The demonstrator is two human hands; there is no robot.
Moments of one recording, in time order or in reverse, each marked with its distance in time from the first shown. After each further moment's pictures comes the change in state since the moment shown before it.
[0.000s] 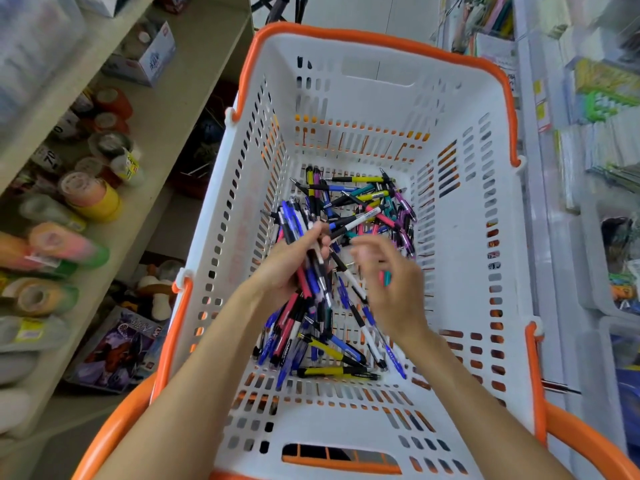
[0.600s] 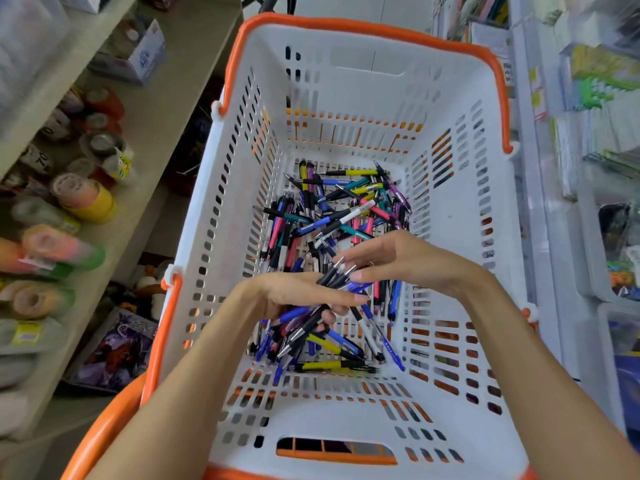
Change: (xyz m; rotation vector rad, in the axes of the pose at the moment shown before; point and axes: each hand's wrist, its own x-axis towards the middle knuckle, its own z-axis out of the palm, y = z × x) left_hand -0.014 -0.008 0.007 0.798 -0.527 -0.376; right_hand 0.049 0.003 -0.054 0.239 -0.931 0.467
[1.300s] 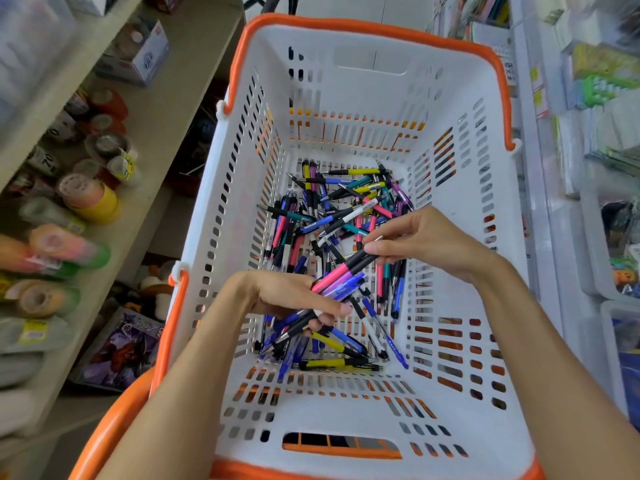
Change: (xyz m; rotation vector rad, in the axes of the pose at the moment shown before) left_hand -0.008 -0.010 -0.013 0.132 -0.091 -0.026; right_hand -0.009 -0.007 -0.010 0.117 0.260 -0.057
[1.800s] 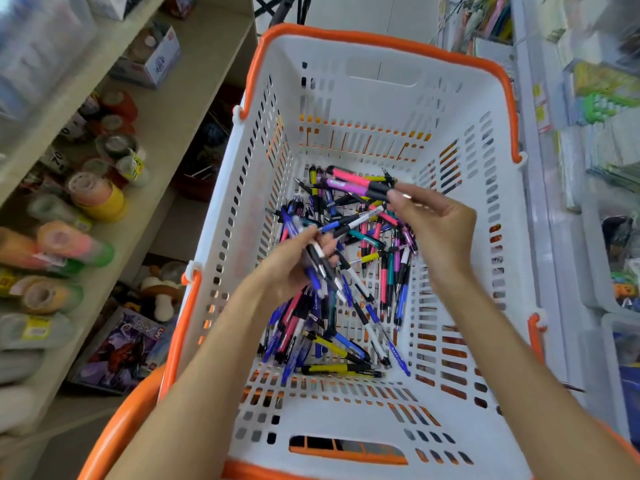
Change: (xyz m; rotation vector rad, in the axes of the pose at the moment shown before) left_hand 0.011 0.004 -0.010 -1.111 0.582 0.365; right_hand 0.005 -0.014 0.034 0.326 0.731 -0.202
